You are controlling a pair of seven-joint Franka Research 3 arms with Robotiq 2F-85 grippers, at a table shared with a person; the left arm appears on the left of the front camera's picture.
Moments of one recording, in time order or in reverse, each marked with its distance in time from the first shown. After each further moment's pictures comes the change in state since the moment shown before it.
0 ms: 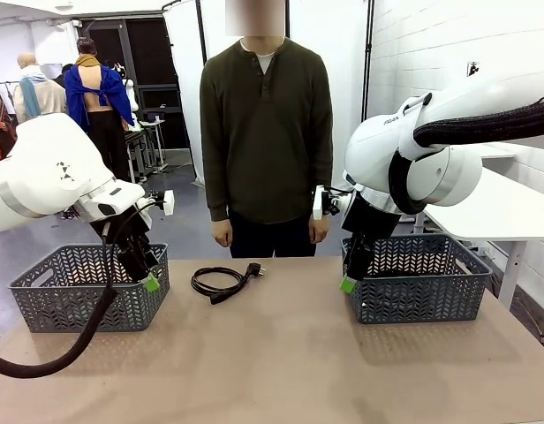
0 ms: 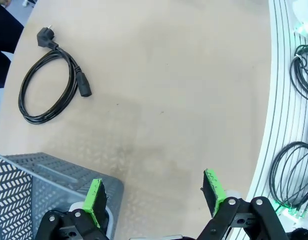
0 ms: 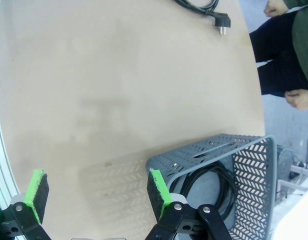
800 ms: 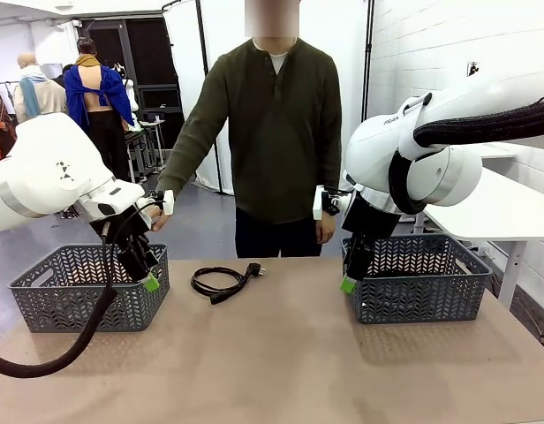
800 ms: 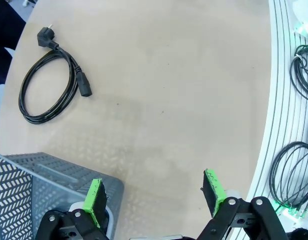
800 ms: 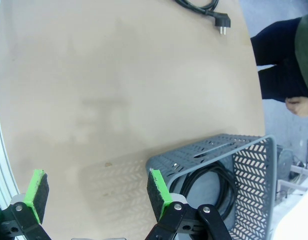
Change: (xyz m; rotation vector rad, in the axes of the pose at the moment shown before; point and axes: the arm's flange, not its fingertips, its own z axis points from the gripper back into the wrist) left arm 0.000 0.000 0.000 0.000 0.000 0.000; right arm 0.000 0.000 0.000 0.000 0.000 0.000
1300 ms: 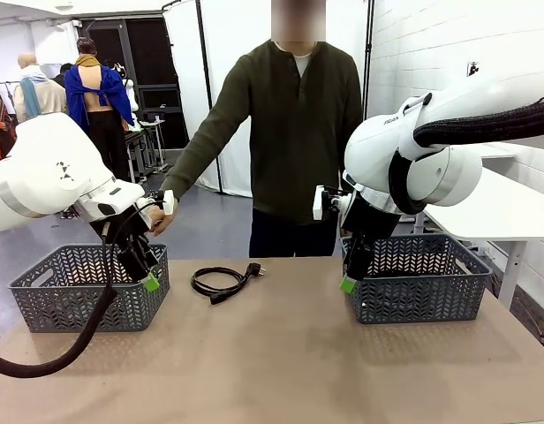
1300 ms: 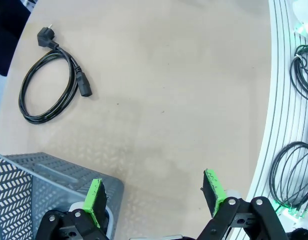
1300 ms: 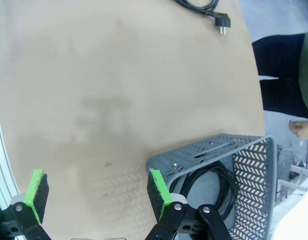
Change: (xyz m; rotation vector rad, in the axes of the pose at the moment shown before) left arm 0.000 0.000 0.000 0.000 0.000 0.000; right arm 0.000 0.000 0.000 0.000 0.000 0.000
